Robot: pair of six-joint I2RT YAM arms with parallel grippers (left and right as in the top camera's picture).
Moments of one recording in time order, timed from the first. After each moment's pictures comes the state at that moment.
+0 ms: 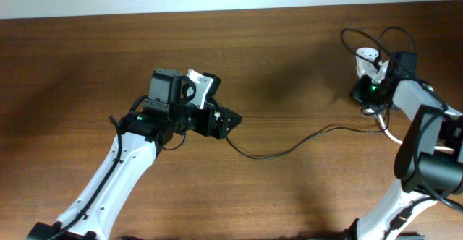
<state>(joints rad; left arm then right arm) -0.32 1.44 1.02 -0.46 0.62 -0.10 -0.35 2.01 1.26 -0.49 -0.29 0.34</state>
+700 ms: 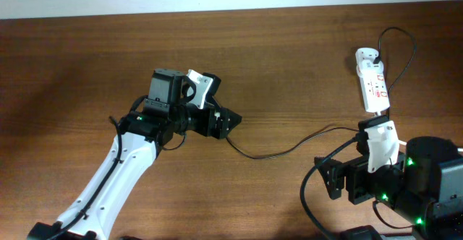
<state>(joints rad) -0.32 1.44 1.02 -0.46 0.62 -0.10 0.18 0.74 1.24 -1.26 -0.25 0.05</state>
